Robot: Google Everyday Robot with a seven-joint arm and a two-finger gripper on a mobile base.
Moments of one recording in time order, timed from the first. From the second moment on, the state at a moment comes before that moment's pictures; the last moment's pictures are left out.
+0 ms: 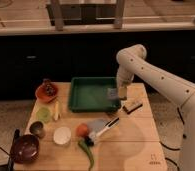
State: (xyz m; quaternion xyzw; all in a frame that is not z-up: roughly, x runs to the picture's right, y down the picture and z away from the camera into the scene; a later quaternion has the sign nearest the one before) arm 0.143 0.011 0.813 -0.29 -0.03 0.03 0.96
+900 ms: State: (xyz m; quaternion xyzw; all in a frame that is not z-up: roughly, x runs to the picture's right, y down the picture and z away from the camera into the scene) arm 0.110 0.004 0.849 -0.29 -0.04 0.01 0.95
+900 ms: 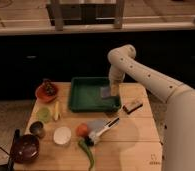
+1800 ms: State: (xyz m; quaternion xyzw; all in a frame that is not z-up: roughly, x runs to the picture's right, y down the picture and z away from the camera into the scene) arm 0.087 0.017 0.868 -0.30 -0.06 -0.03 0.95
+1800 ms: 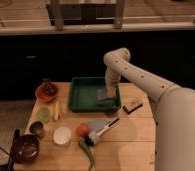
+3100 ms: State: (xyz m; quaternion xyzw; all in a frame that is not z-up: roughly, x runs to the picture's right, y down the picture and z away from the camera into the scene) arm 0.057 0.035 0.880 -0.31 -0.08 -0.07 0.95
